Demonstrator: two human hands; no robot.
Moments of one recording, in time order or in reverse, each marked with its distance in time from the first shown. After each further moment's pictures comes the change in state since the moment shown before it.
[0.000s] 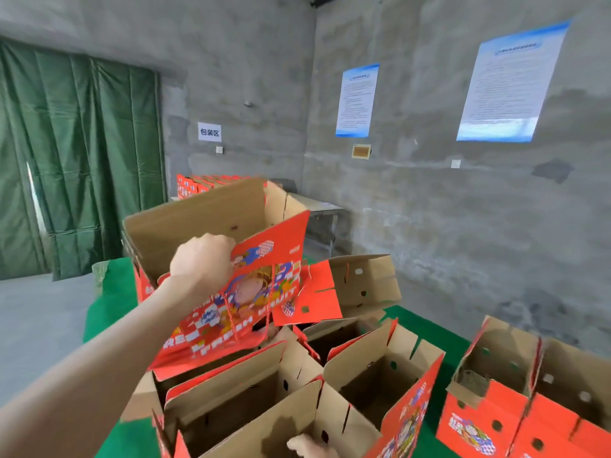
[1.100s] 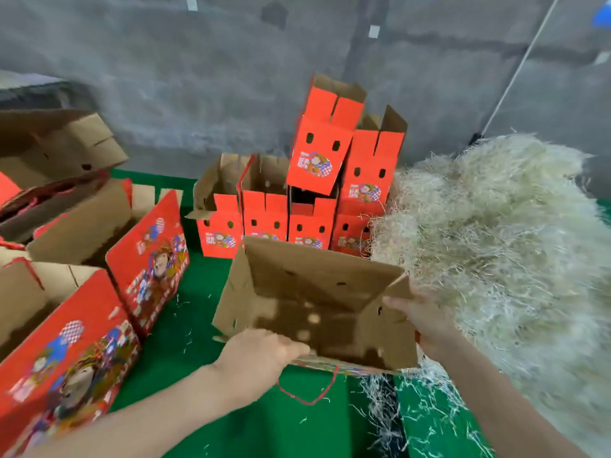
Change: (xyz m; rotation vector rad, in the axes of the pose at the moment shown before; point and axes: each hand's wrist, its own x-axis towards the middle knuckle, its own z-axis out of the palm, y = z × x) left_hand -0.380 0.331 0.033 -0.292 -0.545 1.422; right_hand -0.456 0.287 -0.075 0.861 1.114 0.487
